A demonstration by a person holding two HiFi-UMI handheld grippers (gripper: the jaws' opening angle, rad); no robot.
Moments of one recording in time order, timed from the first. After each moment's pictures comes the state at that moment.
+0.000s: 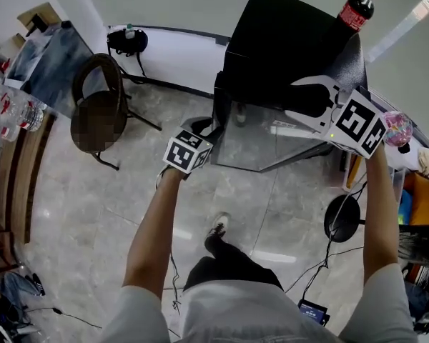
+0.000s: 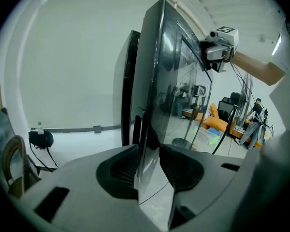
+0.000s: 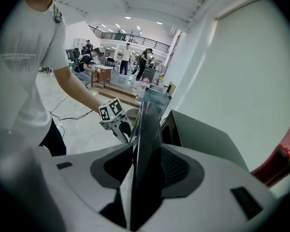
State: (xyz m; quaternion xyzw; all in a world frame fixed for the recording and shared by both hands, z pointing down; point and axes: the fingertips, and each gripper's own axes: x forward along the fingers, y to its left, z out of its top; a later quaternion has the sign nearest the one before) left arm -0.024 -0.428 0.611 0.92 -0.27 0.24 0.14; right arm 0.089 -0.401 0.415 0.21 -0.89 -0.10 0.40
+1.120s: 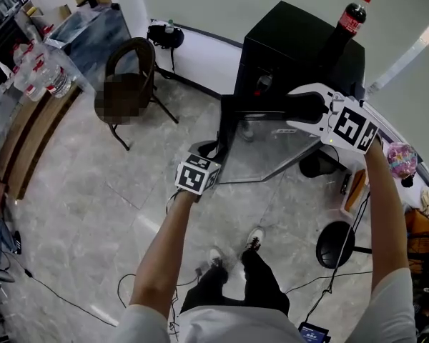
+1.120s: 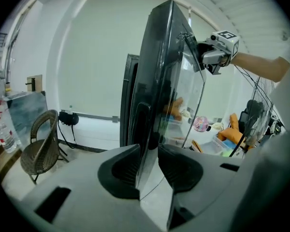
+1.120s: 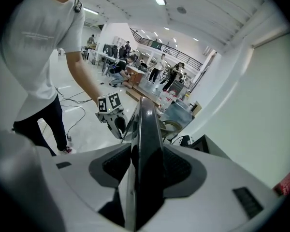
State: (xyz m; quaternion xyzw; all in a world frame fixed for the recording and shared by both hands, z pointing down) left arm -0.039 -0.272 0.612 0.87 -0.41 0.21 0.19; right arm 0.075 -0.297 0.417 0.06 -0.90 -0.22 0.38
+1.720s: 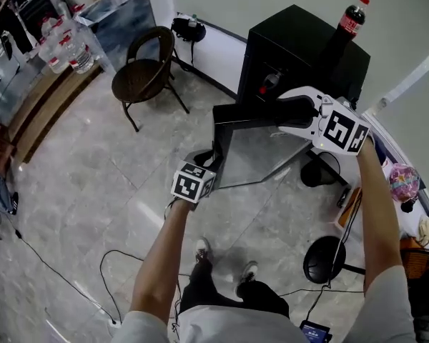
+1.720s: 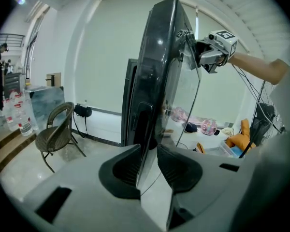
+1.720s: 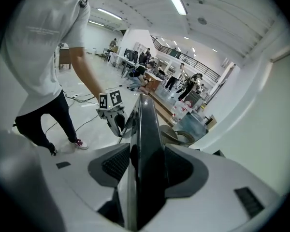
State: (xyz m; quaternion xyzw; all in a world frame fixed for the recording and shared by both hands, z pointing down) left arm -0.010 -0.183 0.616 0.82 -0.48 0.20 0.22; right arm 0.092 -0.239 0.424 -0.04 -0.89 -0.28 0.36
